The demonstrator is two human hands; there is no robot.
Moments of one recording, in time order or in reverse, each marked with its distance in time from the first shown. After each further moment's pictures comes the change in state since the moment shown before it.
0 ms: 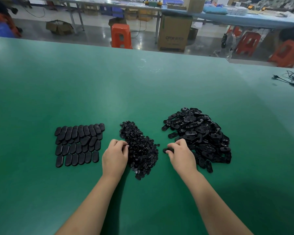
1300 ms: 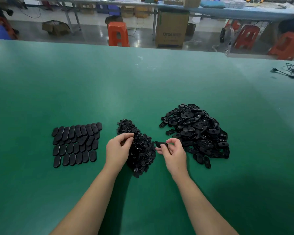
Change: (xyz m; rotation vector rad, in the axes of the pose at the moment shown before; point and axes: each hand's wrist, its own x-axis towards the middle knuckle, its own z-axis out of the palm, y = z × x) left_hand 0.012 0.027 -0.005 -0.505 -0.109 -0.134; right_hand -0.021 -0.014 0.021 1.059 0.127 0.083
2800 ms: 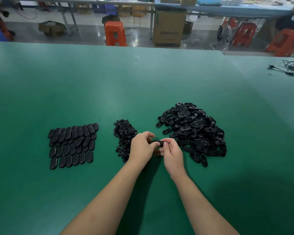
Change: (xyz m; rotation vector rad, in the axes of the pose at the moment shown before) left_hand -0.009 0.051 0.066 0.234 -0.227 -0.016; right_hand 0.006 0.013 -0.002 -0.011 0.017 -0.007
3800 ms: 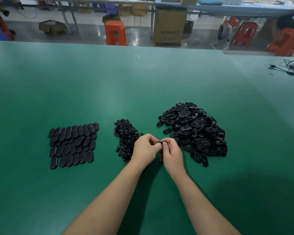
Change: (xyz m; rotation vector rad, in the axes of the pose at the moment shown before) left_hand -0.005 0.002 0.005 -0.120 -0.085 -0.082; right_hand 0.000 -0.001 -0.001 -0.091 -0.012 -0.008
